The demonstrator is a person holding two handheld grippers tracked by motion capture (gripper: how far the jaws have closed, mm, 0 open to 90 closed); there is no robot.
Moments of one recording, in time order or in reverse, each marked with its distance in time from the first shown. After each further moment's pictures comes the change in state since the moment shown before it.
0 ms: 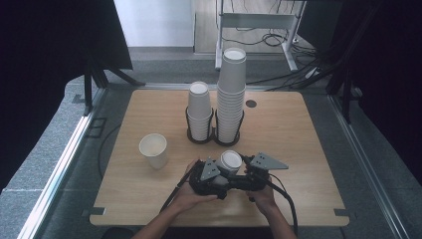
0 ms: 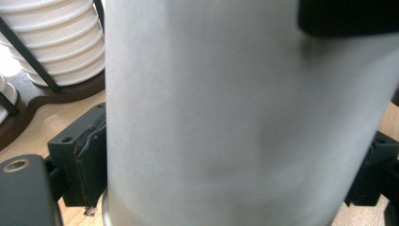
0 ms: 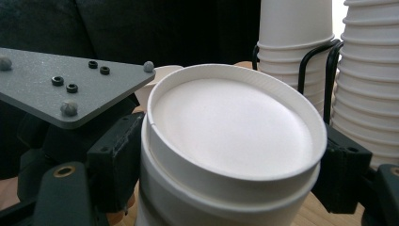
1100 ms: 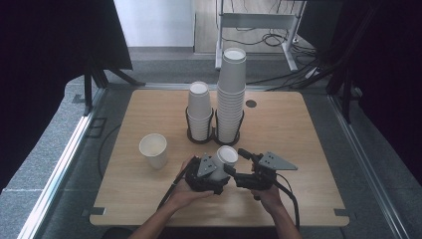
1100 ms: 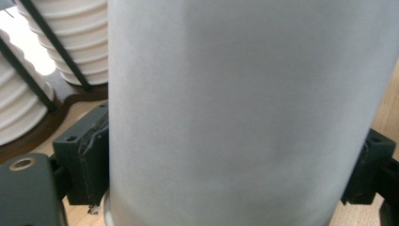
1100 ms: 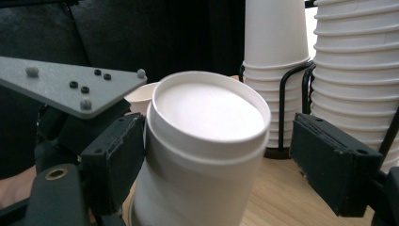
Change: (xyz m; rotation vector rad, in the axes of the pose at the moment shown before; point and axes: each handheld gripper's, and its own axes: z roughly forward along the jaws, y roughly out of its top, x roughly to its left) left arm 0.012 0.005 -0.009 0.004 0.062 -0.007; right arm -0.005 0.008 -0.016 -0.054 -0.028 -0.005
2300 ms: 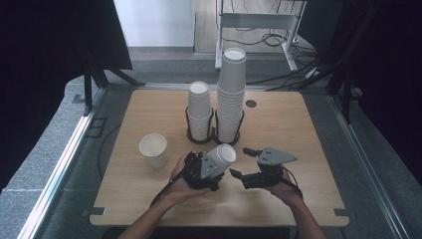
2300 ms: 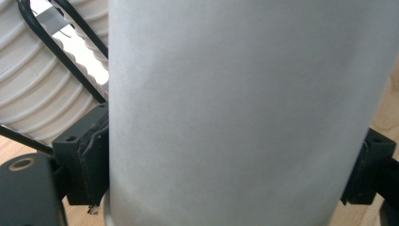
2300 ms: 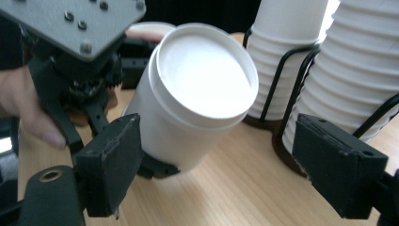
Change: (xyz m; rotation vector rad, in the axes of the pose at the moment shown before) left arm 0.004 0.006 -0.004 0.082 0.143 0.182; right arm -0.011 0.025 -0.009 0.267 0.045 -0.236
